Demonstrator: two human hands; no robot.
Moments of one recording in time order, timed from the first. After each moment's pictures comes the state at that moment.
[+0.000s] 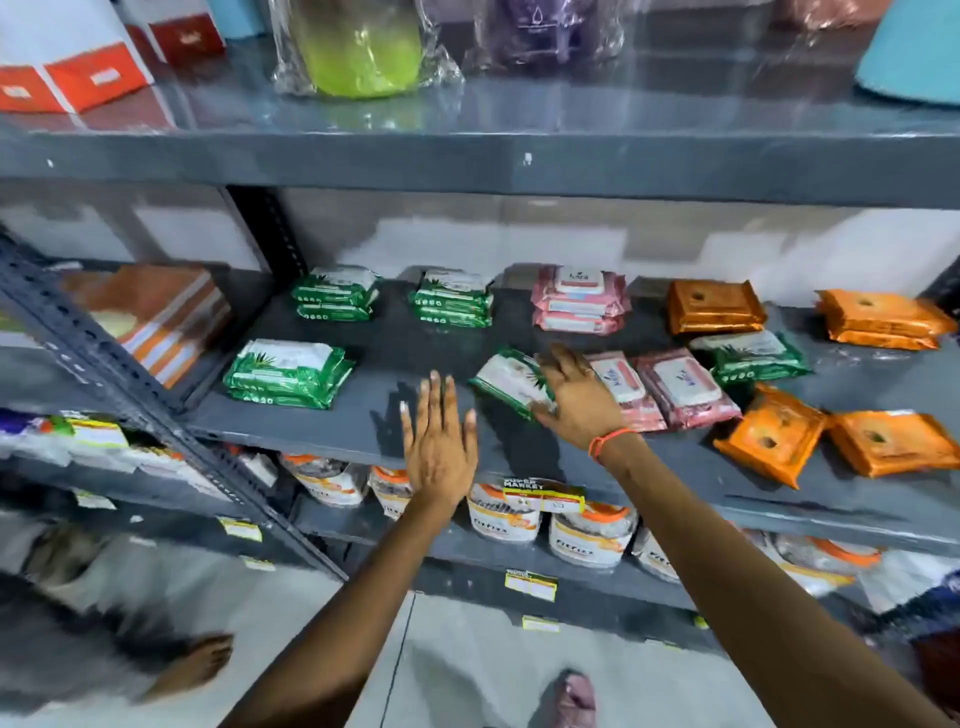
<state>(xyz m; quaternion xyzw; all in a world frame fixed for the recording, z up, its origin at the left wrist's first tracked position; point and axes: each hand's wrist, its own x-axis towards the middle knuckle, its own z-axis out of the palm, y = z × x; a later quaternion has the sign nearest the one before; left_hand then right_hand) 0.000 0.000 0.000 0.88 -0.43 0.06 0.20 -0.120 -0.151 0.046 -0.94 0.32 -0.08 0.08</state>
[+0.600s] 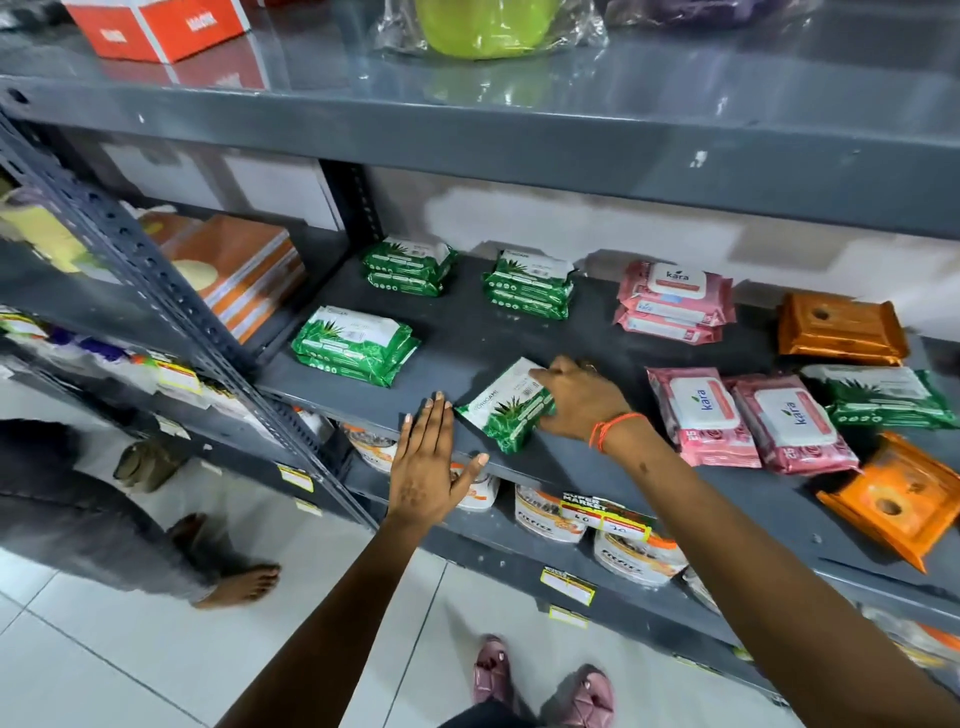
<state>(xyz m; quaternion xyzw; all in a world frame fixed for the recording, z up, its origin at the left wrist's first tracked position) 0.059 0.070 -0.030 0.90 -0.44 0.02 0.08 -0.042 -0.125 0.063 -0.96 0.22 0.10 0.15</state>
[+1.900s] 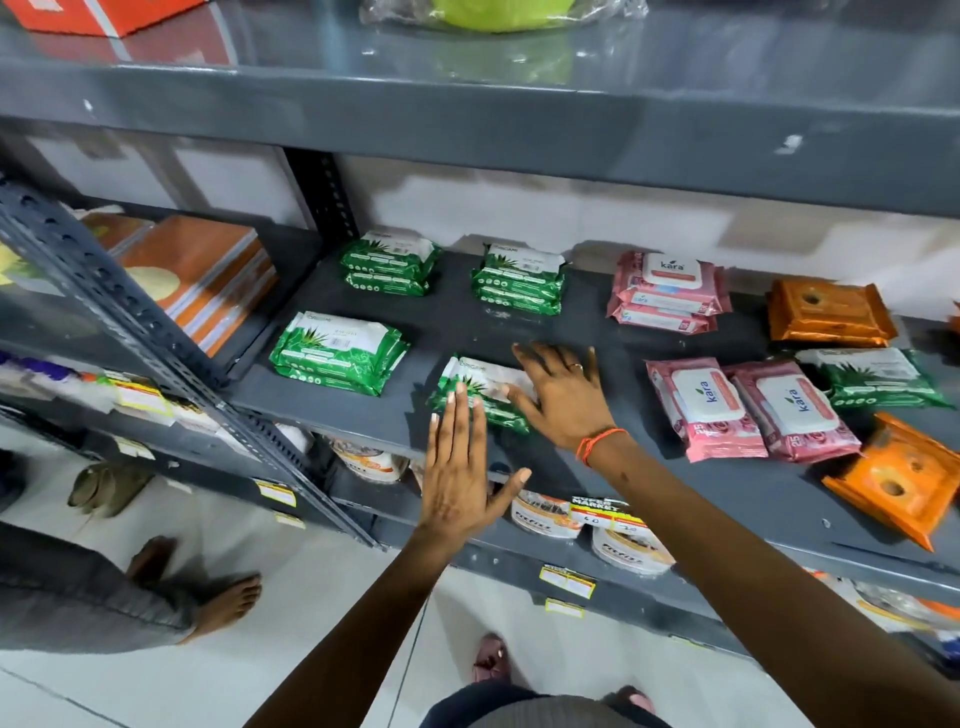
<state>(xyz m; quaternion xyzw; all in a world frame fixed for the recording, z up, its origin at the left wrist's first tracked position) 0.042 0.049 -0.030 0.85 -0.50 0.05 0.17 -0.022 -0.111 0.028 -0.95 0.28 -0.10 0.09</state>
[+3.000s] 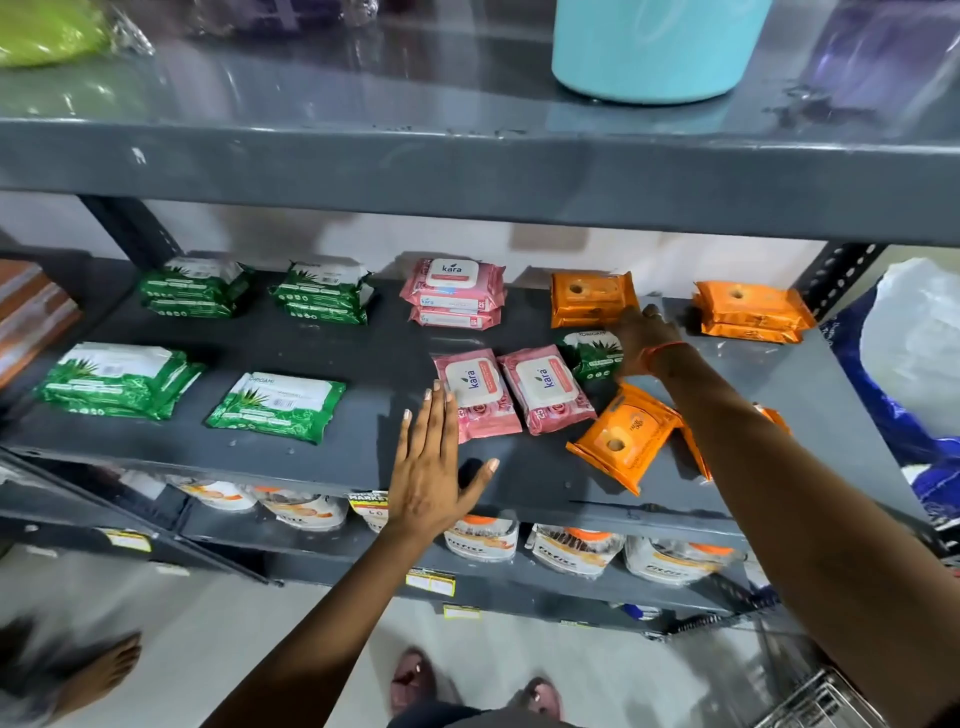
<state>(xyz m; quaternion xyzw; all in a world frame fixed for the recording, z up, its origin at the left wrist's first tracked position) -0.132 -0.086 -0.020 0.83 -0.53 0.05 0.13 -0.280 -0.347 0.091 -0.88 0.44 0.16 0.04</state>
